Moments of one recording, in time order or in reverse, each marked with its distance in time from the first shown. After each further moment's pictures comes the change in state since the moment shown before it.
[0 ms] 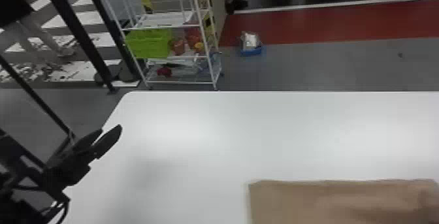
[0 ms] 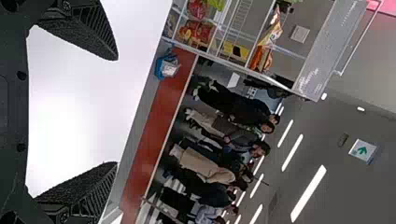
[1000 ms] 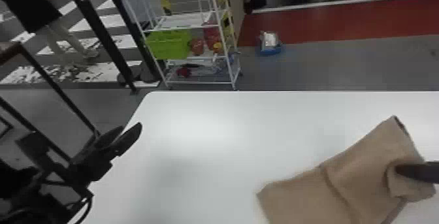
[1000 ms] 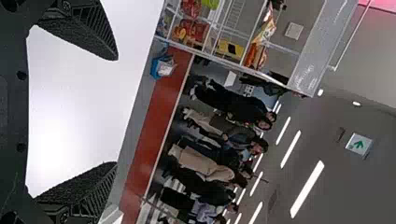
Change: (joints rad) left arm 0.019 -0.009 0.013 -0.055 0.001 0.010 -0.005; right arm -0.228 0.044 0.185 -0.166 -0.068 0.000 0.059
